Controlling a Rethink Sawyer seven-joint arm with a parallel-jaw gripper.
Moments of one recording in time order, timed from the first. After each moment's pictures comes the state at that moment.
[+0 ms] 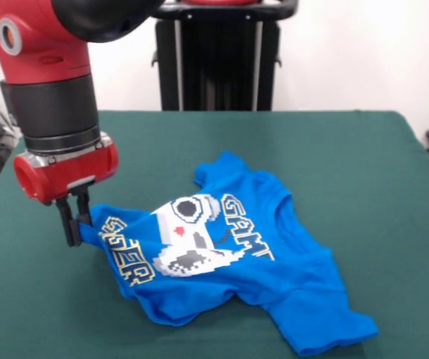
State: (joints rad) arm 0.06 0.07 -0.83 0.78 -1.80 -0.88 3.30
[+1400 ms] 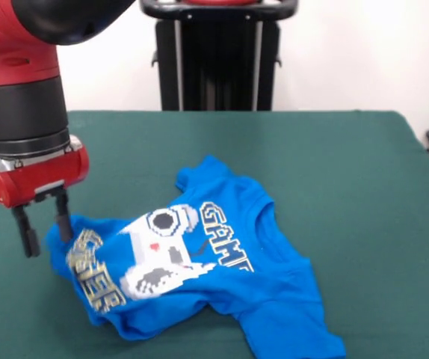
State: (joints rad) arm 0.02 0.09 -0.83 0.73 -1.85 -0.88 3.30
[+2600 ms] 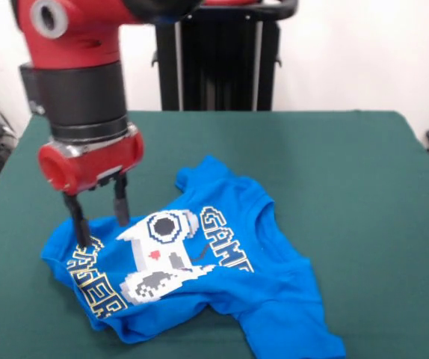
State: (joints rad) arm 0.14 0.04 -0.83 0.79 -1.89 -0.88 3.30
